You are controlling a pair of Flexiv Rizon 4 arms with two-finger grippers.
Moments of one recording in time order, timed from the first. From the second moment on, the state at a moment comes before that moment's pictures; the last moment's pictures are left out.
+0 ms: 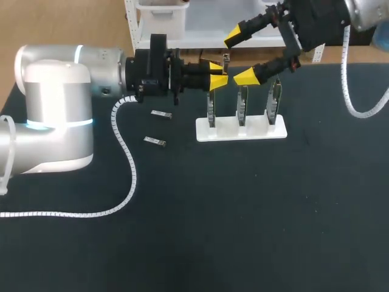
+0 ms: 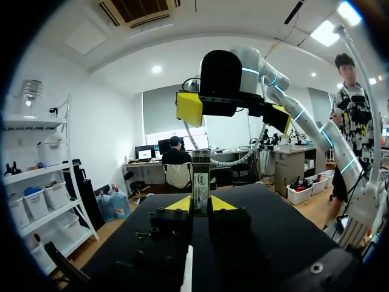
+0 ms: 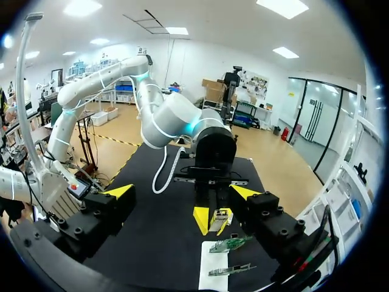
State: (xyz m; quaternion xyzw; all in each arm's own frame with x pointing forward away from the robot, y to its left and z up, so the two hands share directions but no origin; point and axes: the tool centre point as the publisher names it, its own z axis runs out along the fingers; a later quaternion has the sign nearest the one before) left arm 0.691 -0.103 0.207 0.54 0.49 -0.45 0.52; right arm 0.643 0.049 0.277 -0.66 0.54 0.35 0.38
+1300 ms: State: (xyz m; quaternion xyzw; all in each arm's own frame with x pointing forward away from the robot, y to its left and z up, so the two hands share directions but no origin) left arm 0.691 -0.103 0.207 0.54 0.49 -0.45 0.52; right arm 0.675 0.052 0.254 -0.63 0.57 0.37 0.36
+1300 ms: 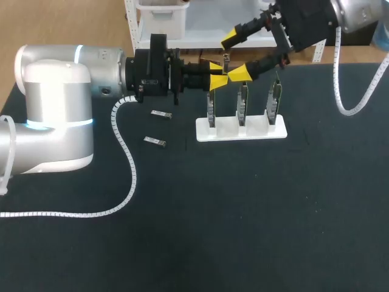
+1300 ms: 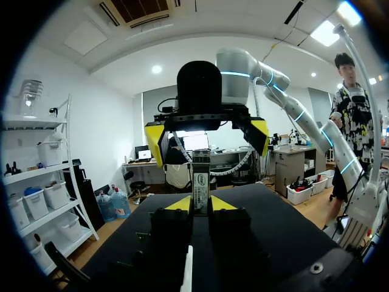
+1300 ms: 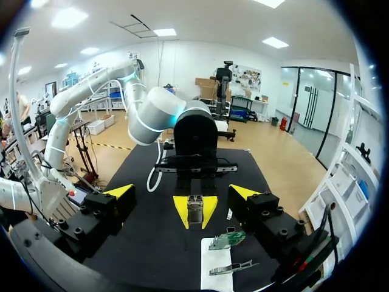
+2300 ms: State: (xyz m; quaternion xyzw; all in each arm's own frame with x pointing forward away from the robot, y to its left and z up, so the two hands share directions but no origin) left arm 0.691 -0.103 0.207 0.54 0.49 -0.45 0.52; right arm 0.688 0.052 0.245 -0.63 0.58 0.37 0.35
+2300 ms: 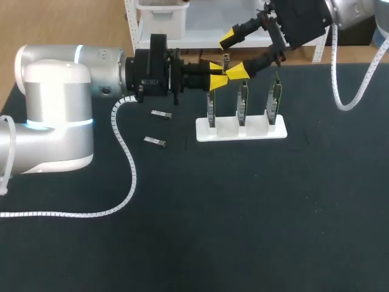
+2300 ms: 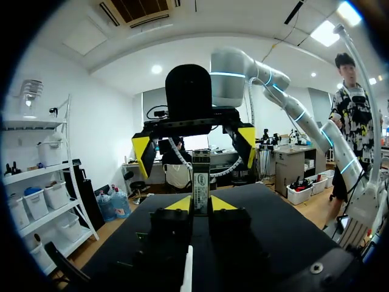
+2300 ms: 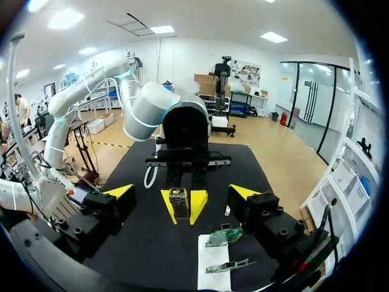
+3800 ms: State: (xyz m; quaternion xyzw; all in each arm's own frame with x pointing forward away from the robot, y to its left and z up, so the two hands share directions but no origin) left arm 0.691 -0.103 0.207 0.54 0.49 -0.45 0.52; right arm 0.679 0.060 0.249 -0.63 0.58 0.39 0.34
